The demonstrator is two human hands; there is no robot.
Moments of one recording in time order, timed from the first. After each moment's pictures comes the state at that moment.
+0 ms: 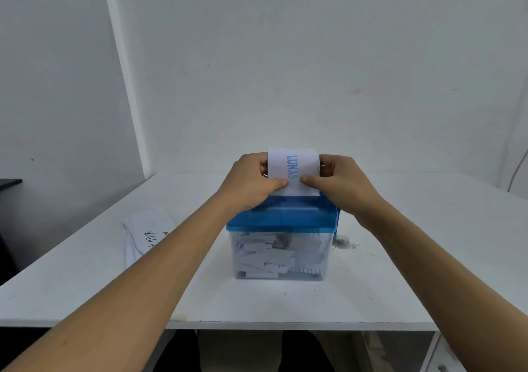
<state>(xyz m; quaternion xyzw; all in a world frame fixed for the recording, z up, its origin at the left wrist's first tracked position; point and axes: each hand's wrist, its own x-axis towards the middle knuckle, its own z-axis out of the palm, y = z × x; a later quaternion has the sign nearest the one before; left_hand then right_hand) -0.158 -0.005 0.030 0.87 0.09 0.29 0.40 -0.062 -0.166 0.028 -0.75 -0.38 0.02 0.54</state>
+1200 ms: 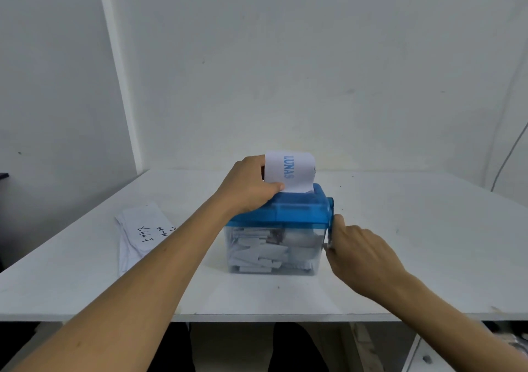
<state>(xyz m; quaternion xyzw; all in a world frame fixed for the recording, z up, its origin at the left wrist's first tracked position) -0.162 -0.013 0.026 0.91 0.10 0.25 0.31 -0.088 -0.217 -0.055 -0.92 -0.37 -0.11 0.11</state>
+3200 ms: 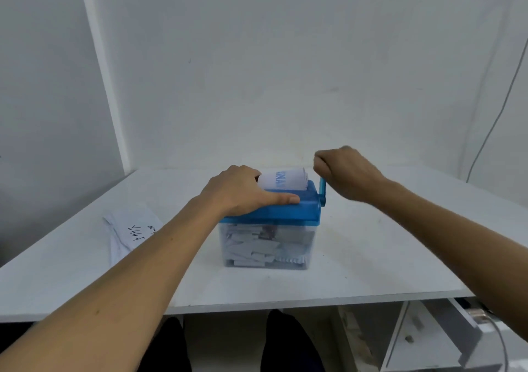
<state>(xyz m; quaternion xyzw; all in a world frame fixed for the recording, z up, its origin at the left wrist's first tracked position) -0.159 -0.011 0.017 0.96 0.14 0.16 0.17 -0.026 -0.203 0.040 -0.84 -0.47 -0.23 0.13</state>
